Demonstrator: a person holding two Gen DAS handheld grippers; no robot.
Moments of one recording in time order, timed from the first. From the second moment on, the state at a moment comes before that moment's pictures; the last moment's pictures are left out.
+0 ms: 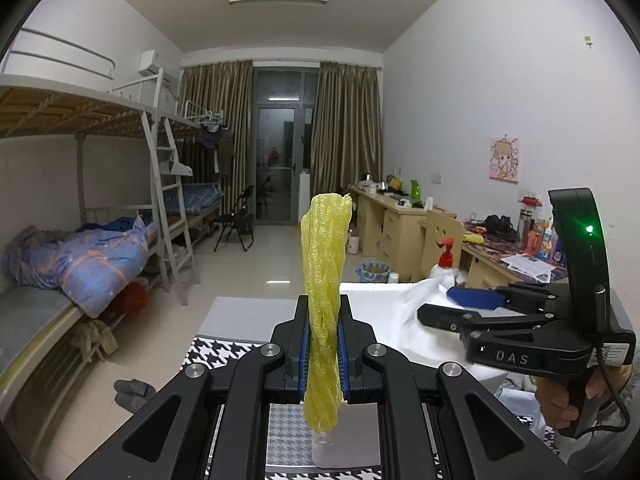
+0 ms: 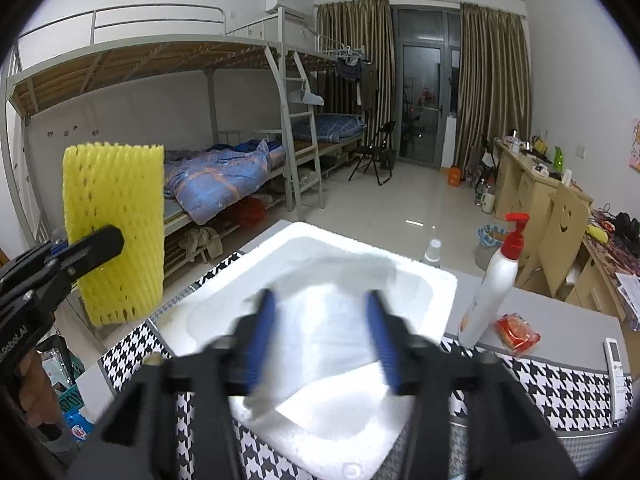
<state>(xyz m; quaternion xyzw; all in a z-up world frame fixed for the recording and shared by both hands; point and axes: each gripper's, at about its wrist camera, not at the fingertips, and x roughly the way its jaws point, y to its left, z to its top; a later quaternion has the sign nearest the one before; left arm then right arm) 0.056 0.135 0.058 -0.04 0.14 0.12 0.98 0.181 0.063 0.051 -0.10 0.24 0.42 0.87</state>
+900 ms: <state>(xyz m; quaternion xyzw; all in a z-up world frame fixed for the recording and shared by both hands) 0.075 0.133 0.059 -0.04 0.15 0.10 0.98 0.172 0.033 0.057 -0.10 0.22 0.41 0.88</state>
